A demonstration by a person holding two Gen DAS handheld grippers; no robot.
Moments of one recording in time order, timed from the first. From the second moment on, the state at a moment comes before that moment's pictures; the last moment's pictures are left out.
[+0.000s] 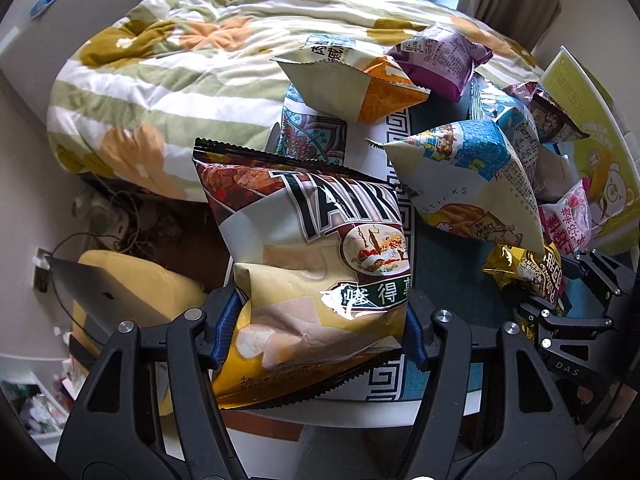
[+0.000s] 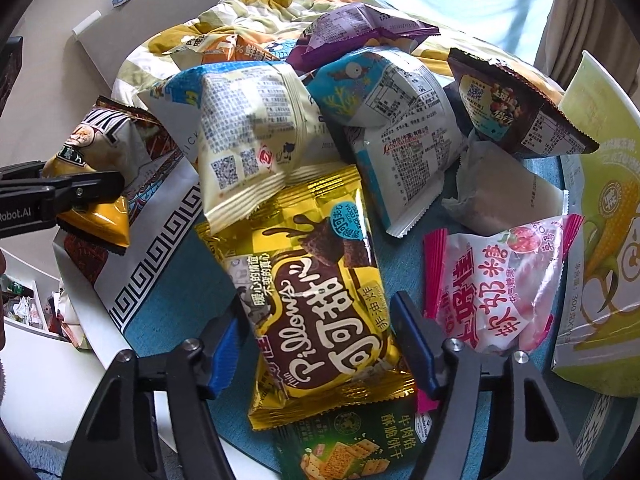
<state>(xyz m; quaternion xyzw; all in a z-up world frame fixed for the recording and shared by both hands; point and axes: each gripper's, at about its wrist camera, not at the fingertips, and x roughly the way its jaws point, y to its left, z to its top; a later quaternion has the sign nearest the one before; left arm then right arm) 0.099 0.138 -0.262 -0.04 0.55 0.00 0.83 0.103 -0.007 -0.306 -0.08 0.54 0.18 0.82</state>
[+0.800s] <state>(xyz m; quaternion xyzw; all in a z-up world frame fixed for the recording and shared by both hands) 0.040 0.096 -0.205 -0.06 0.50 0.05 0.86 0.059 -0.077 -0.246 -0.06 0.51 0.20 0.84</state>
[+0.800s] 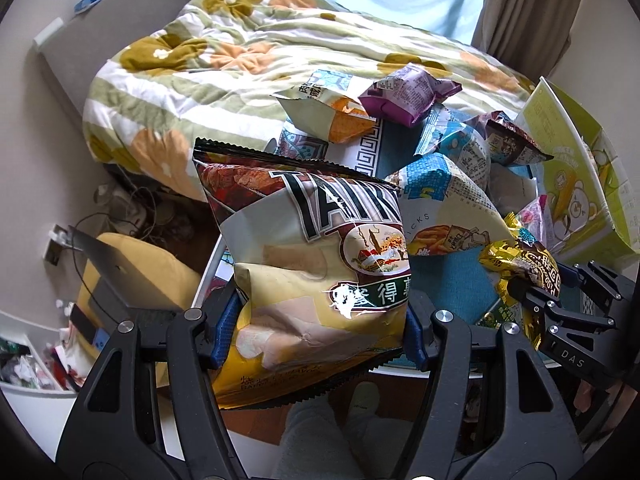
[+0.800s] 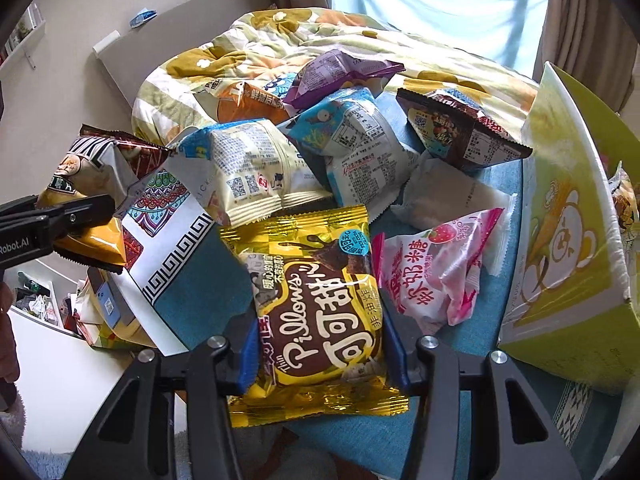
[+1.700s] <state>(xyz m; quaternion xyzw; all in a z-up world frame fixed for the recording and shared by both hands) 0.053 -0.017 -0.109 -0.03 0.42 -0.03 0.91 0.059 -0.148 -0.152 -0.07 0.42 0.14 0.90</state>
